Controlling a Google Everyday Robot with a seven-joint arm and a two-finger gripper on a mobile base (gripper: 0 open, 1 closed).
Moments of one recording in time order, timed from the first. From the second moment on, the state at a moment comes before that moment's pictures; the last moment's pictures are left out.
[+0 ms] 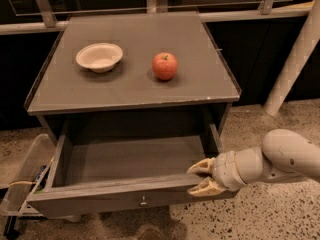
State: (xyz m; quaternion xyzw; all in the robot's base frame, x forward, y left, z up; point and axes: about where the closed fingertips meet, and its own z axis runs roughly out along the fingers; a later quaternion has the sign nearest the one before) arm 0.434 -0.118 0.639 -0.62 0.67 0.23 0.33
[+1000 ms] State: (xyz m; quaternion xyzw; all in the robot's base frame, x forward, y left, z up) arm 0.420 -0.120 0.640 -0.62 0.67 0.23 0.33
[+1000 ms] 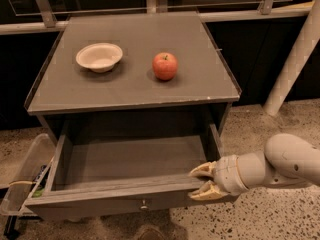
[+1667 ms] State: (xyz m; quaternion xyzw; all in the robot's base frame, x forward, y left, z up) arm 0.412 -0.121 0.637 -0.62 0.67 0.22 0.33
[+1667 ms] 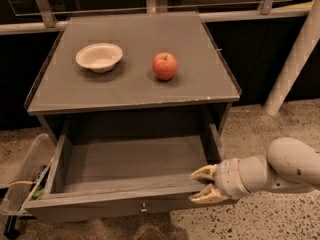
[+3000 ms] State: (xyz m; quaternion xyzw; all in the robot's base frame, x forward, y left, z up) arm 0.396 -0.120 0.635 -0.62 0.66 0.24 0.33
